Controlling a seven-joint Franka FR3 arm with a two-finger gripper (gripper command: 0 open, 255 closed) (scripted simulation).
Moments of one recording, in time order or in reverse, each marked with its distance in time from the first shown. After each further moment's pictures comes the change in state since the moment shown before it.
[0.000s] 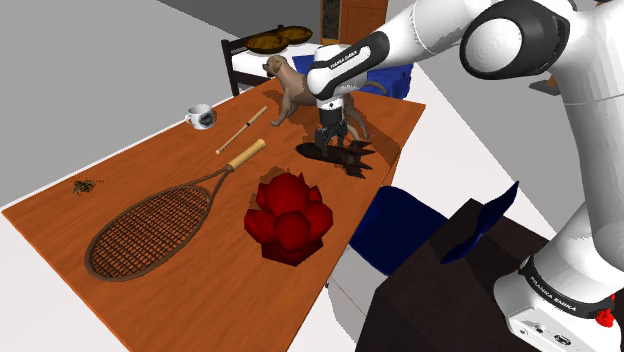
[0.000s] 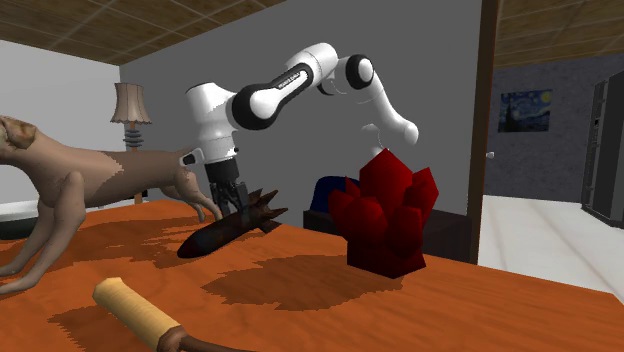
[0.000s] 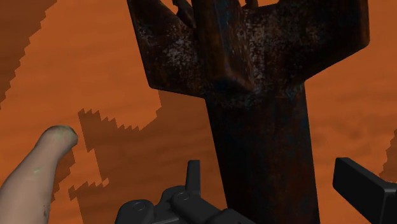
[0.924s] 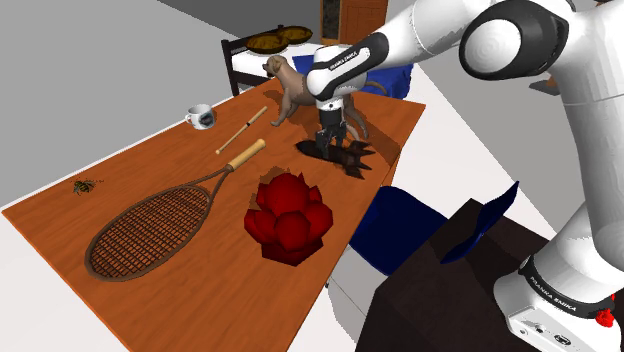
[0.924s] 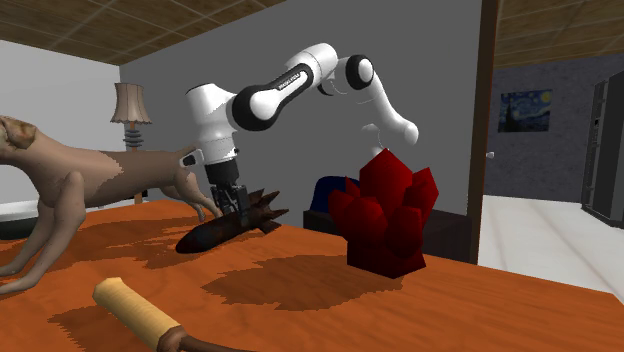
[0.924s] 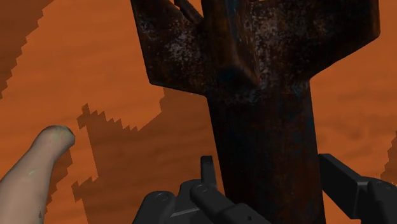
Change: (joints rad) arm 0.001 0.003 0.000 0.000 0.000 0.003 0.001
